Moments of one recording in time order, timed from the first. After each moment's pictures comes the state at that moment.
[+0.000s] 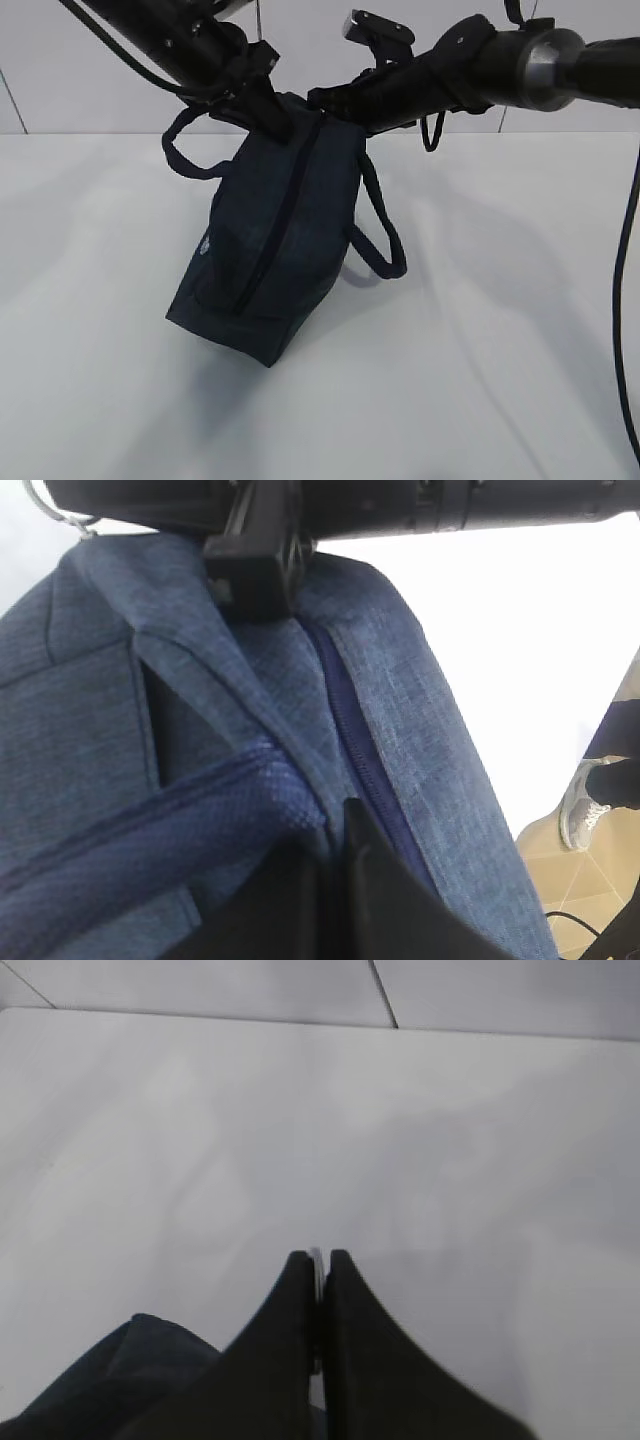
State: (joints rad) left arm -0.33 2.16 -1.99 -0.74 1.21 0.45; right arm 0.28 2.33 -1.94 0.84 0.47 -0.56
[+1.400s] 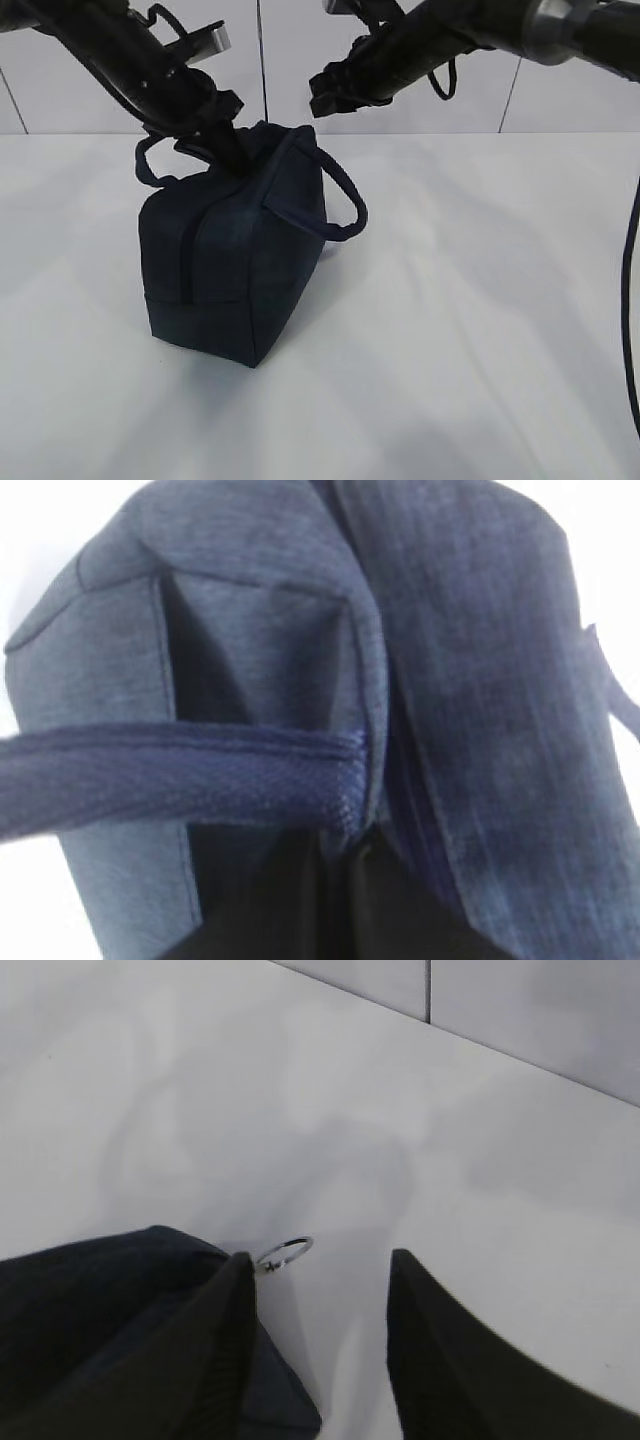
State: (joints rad) left arm -0.26 2.25 -1.99 -0.62 1.21 0.44; right arm 0.28 2.35 -2.19 0.53 0.77 -0.53
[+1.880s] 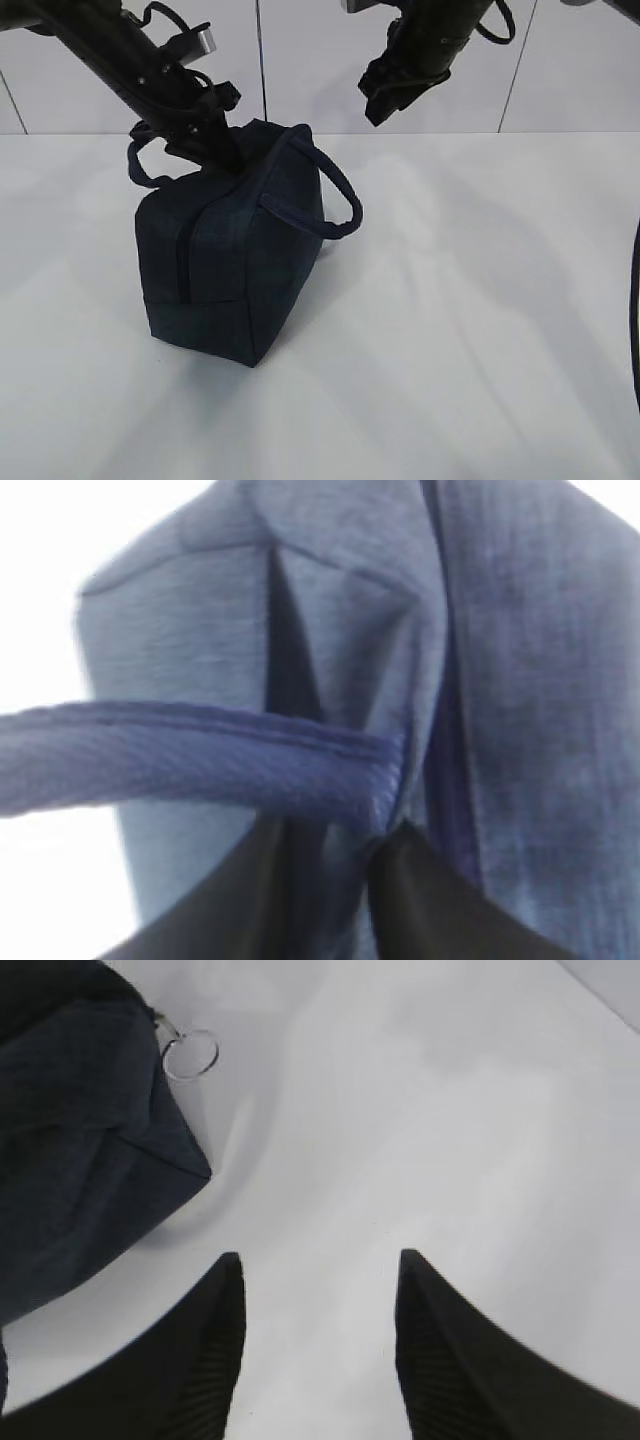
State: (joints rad) left arm -0.23 2.25 -1.99 -0.61 1.21 0.27; right arm 0.28 2.33 -2.38 0.16 1.23 -0.47
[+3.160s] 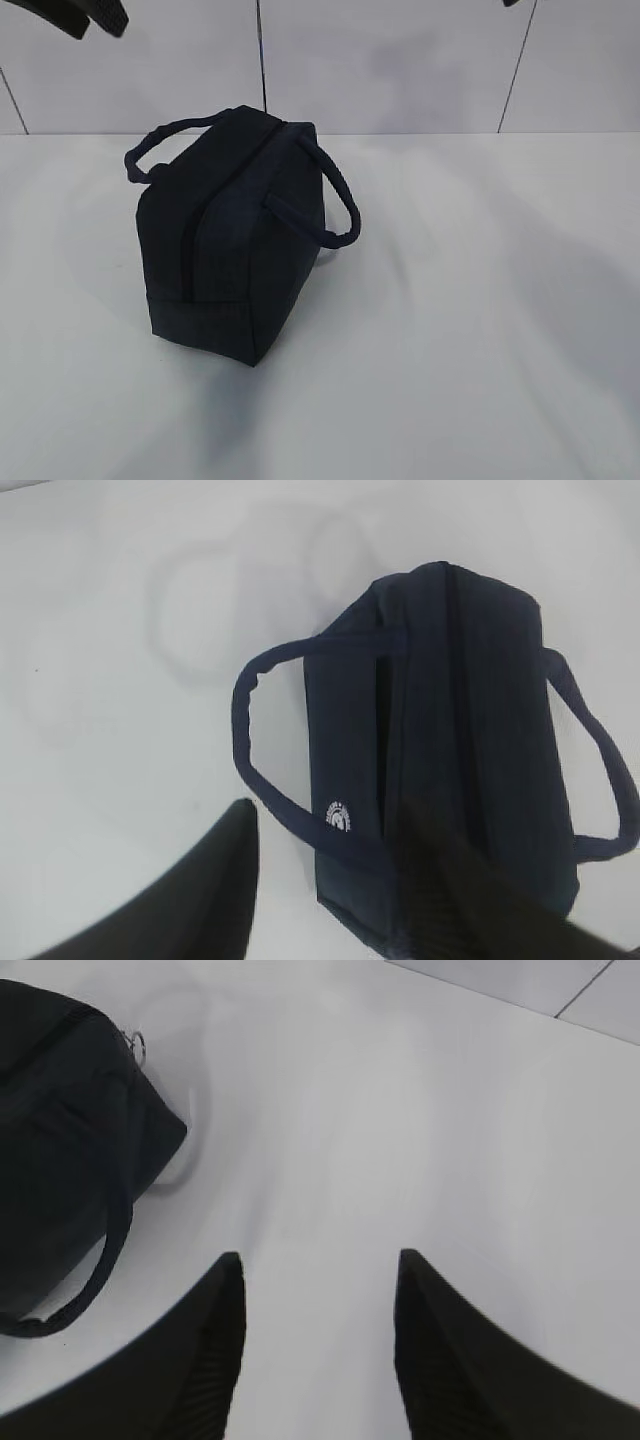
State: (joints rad) left arm -0.23 1.84 -1.96 -0.22 1.24 0.06; right arm 0.28 1.70 -1.94 -0.03 1.26 -0.06
